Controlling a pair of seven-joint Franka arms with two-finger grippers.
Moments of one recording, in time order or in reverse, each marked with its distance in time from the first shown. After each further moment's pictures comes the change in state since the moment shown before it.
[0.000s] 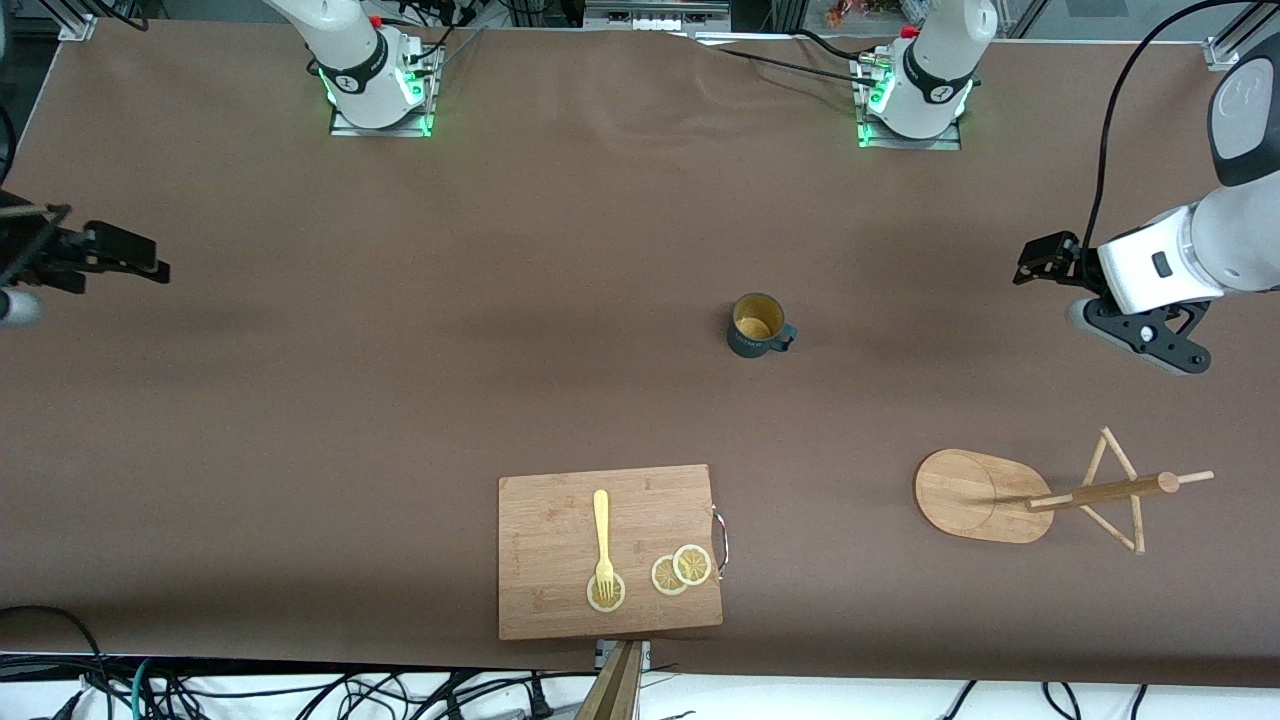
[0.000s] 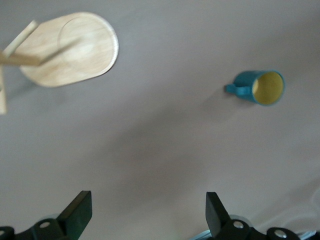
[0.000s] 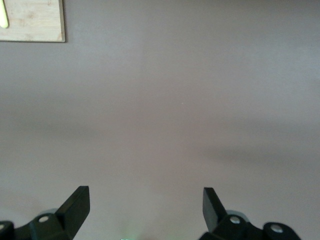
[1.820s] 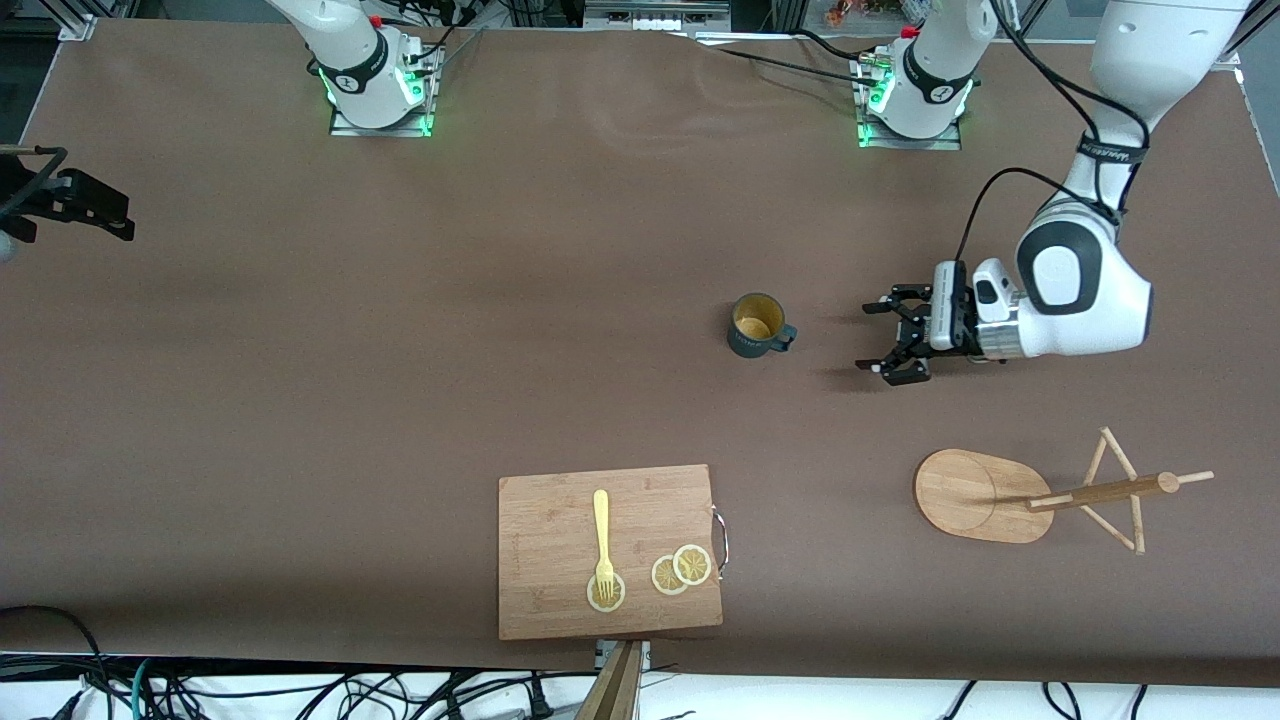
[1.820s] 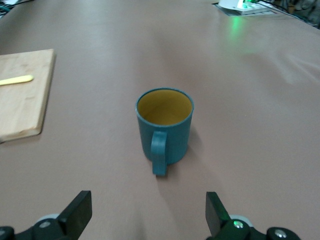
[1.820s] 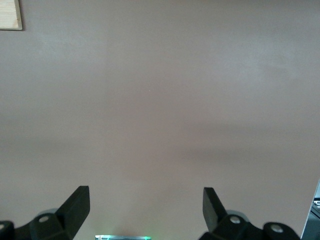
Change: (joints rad) left arm 0.010 0.218 -0.027 -0.539 -0.863 0.542 1.908; right arm -0.090 -0.129 0.156 -0.149 -0.184 0.038 0.059
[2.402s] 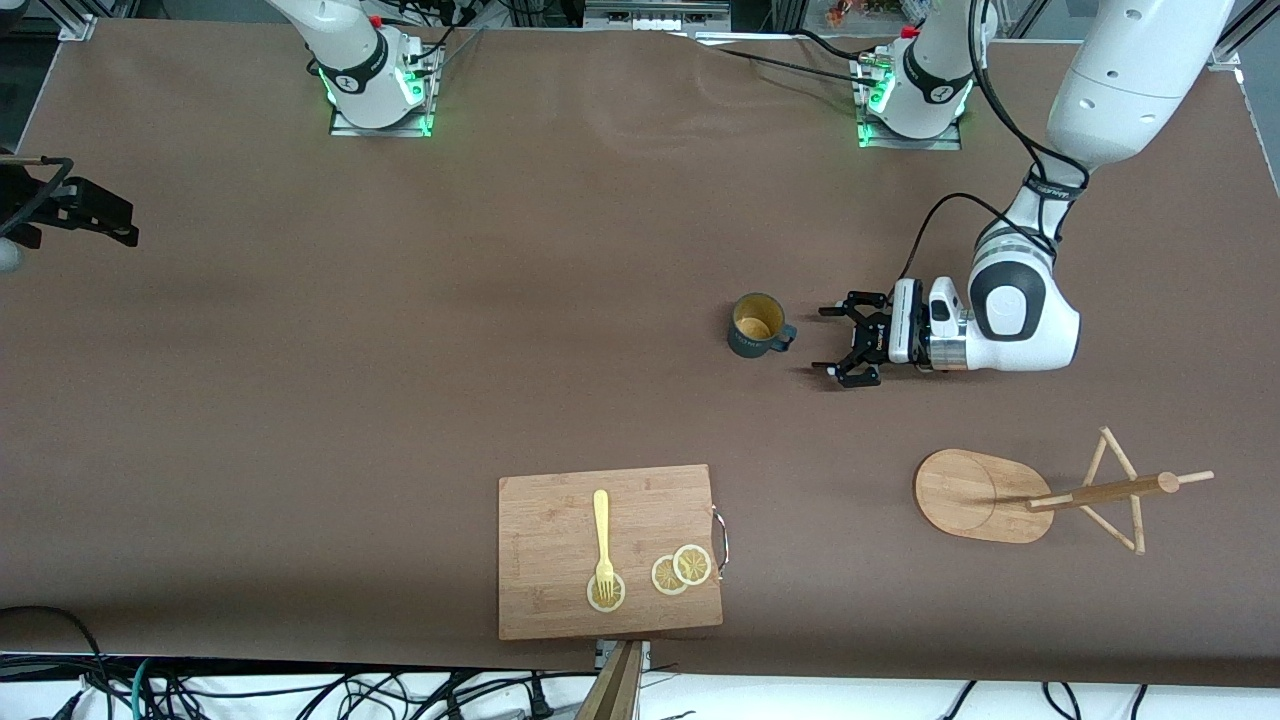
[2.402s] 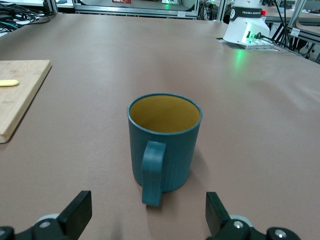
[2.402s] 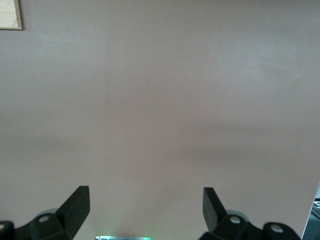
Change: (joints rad) left arm -0.011 0.165 -0.008 0.022 -0.189 -0.033 0.093; right arm 0.001 0.006 0.003 0.002 0.000 0.004 0.000
